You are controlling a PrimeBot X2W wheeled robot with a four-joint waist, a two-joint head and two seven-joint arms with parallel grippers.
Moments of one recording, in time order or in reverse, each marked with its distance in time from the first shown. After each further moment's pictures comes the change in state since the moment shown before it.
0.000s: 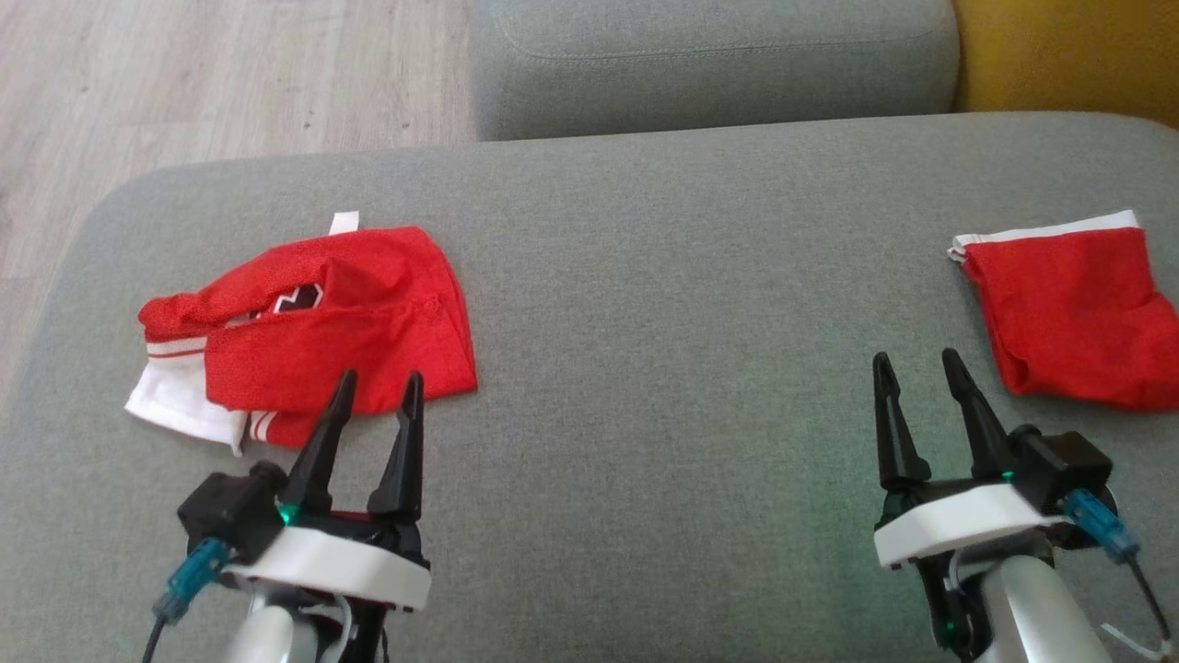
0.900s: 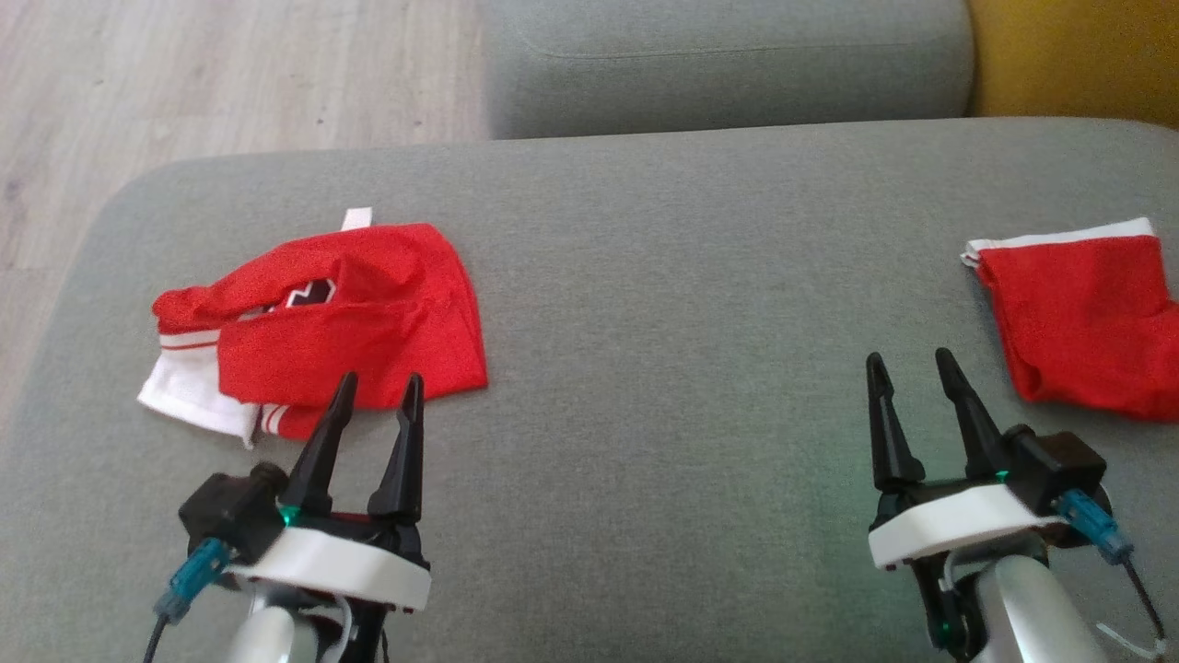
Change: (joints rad) left arm 0.000 0.000 0.000 0.007 0.000 0.000 0.000; right arm 0.000 0.000 0.012 -0.003 0.000 0.000 -0.003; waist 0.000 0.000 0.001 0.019
